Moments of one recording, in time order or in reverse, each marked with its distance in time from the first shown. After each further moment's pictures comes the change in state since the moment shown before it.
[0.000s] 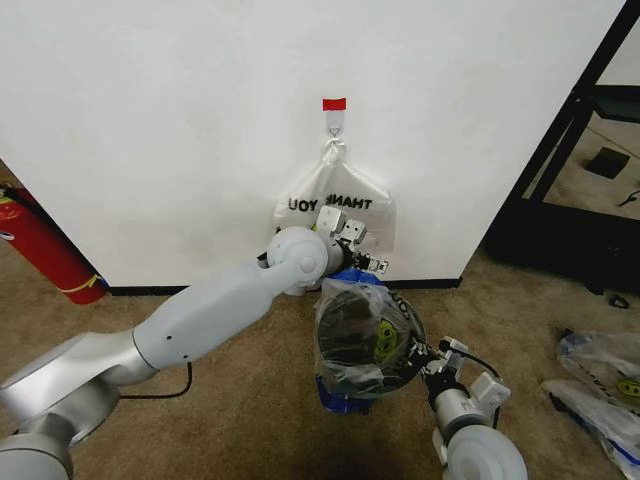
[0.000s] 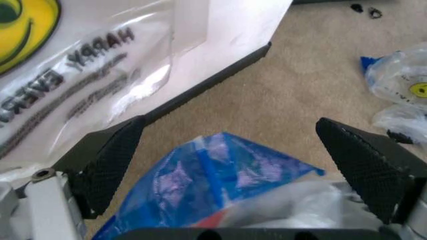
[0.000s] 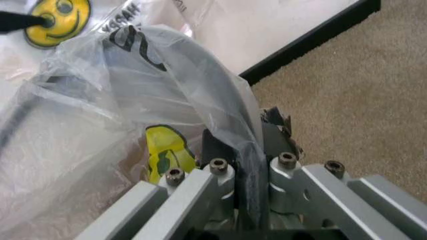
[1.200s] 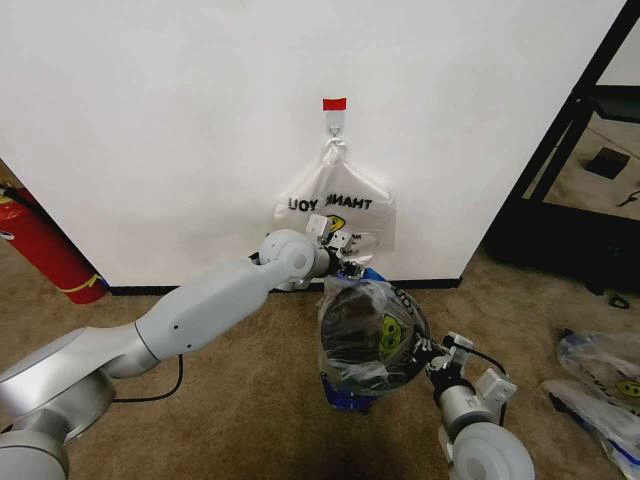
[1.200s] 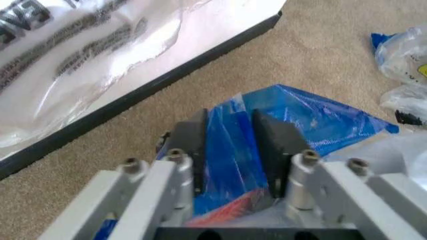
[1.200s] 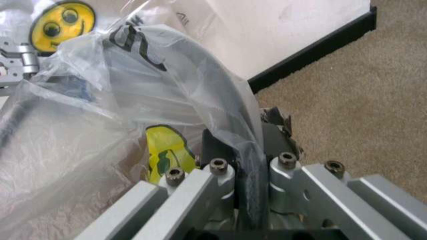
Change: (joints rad) left arm 0.006 0.027 0.042 0.093 0.015 -0.006 0.129; right arm 0.010 -0.028 0.004 0.014 -0.007 0.001 0.013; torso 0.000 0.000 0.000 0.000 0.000
